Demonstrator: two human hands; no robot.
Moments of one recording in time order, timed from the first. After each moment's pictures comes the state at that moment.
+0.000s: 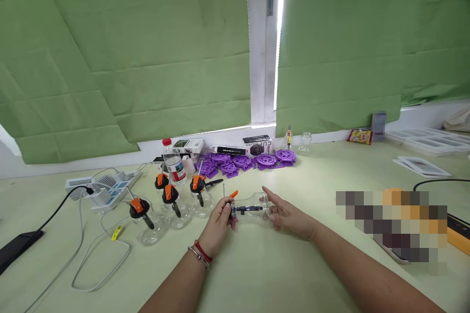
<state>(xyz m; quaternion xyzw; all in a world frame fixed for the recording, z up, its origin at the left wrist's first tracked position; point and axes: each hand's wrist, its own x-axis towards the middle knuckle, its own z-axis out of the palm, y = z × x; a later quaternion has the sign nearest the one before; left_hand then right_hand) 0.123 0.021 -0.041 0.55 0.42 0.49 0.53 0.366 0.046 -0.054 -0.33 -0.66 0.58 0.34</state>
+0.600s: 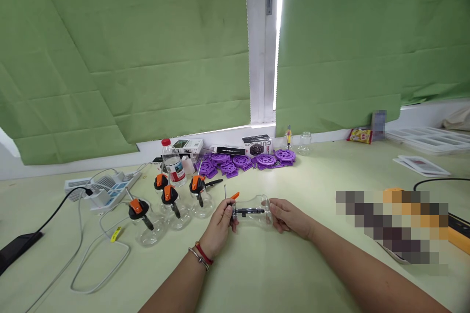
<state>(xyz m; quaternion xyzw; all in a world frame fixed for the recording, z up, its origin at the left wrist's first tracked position) 0.124 0.019 -0.042 0.56 0.43 0.47 0.53 0.361 0.050 -0.055 -0.37 -0.64 0.60 0.31</state>
